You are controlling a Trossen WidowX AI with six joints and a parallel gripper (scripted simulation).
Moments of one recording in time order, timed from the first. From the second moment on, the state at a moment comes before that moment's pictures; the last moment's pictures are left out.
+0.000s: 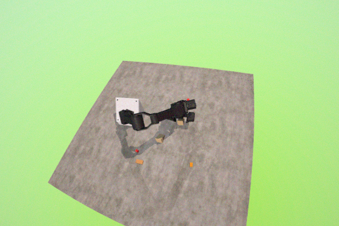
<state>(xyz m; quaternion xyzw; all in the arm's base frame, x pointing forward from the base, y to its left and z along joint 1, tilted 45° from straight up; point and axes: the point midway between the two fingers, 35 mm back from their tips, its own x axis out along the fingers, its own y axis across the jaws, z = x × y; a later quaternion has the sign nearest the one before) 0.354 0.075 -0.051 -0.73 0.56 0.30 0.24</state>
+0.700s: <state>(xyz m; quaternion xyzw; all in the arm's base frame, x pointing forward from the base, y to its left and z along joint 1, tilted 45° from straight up) 0.346 0.113 -0.013 -0.73 0.56 0.30 0.24</state>
